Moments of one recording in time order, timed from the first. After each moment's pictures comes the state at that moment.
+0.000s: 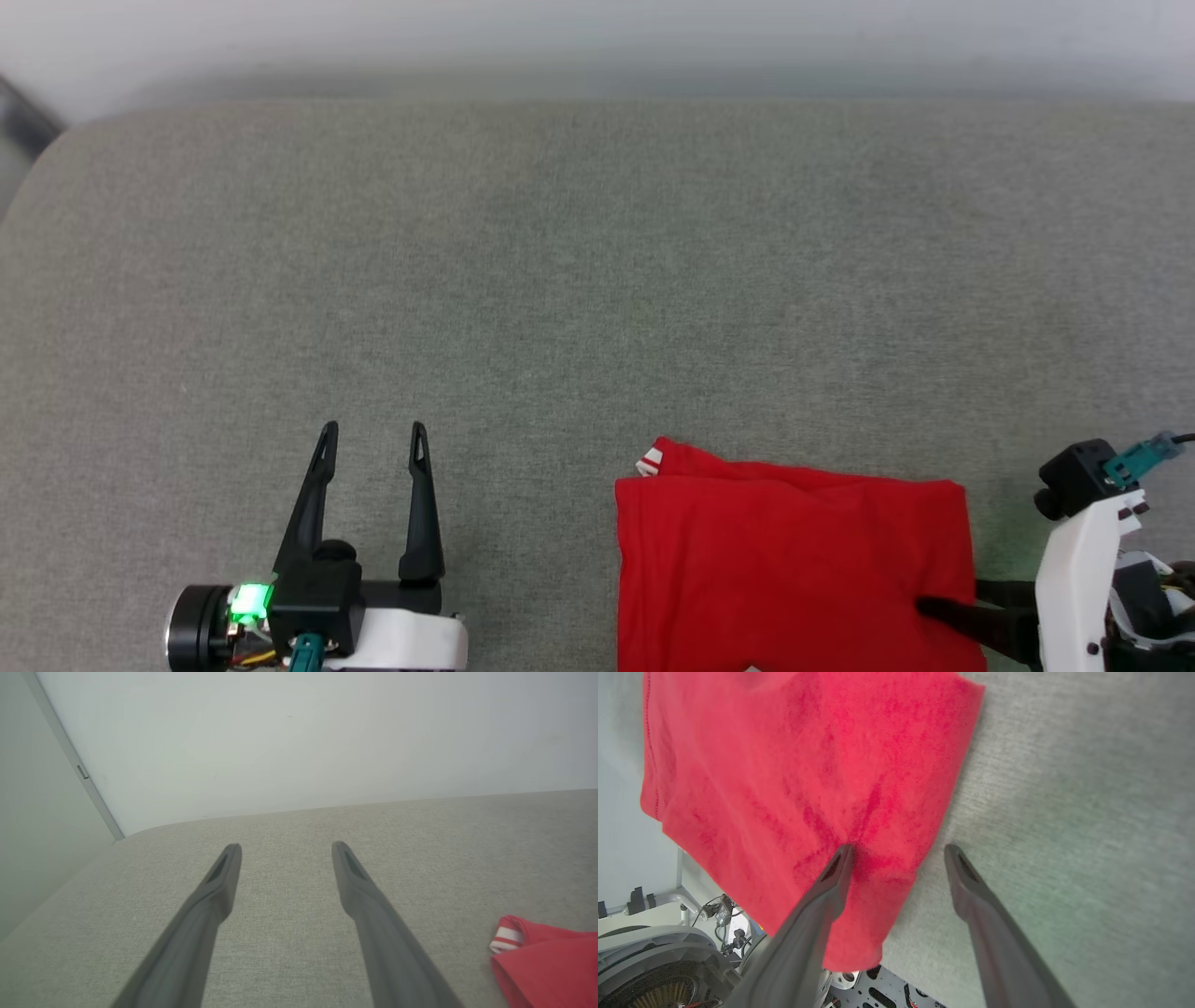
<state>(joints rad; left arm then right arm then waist) 0.06 0.07 -0.15 -0.08 0.00 0.17 -0.26 -0.11 -0.63 0.30 0.01 0.96 0.13 0.85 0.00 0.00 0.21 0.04</state>
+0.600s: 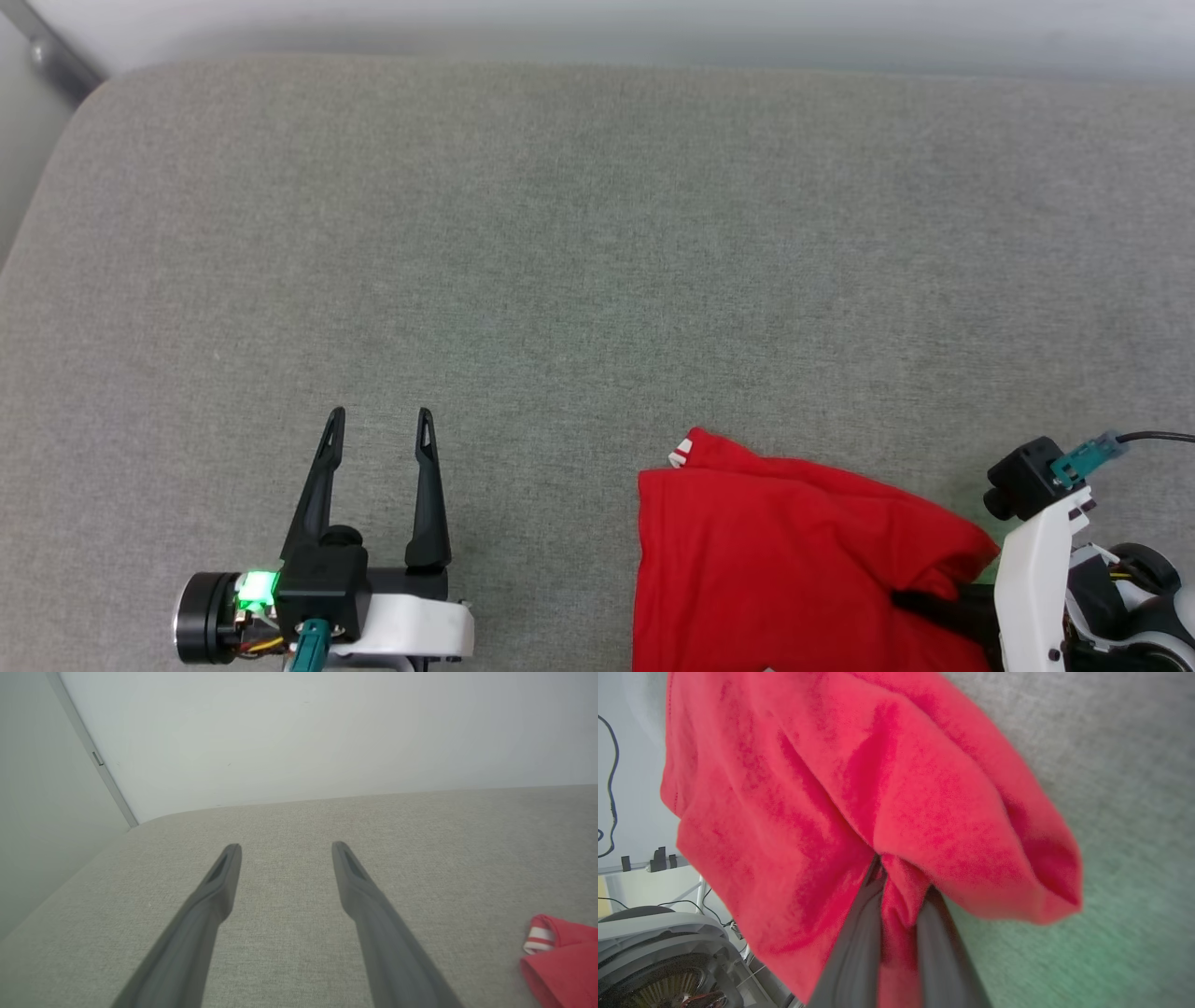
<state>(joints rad) 0.01 0.07 -0.16 -0.06 -0.01 0.17 -0.26 -0.20 -0.66 0.50 0.04 1.04 0.13 0.74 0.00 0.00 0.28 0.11</state>
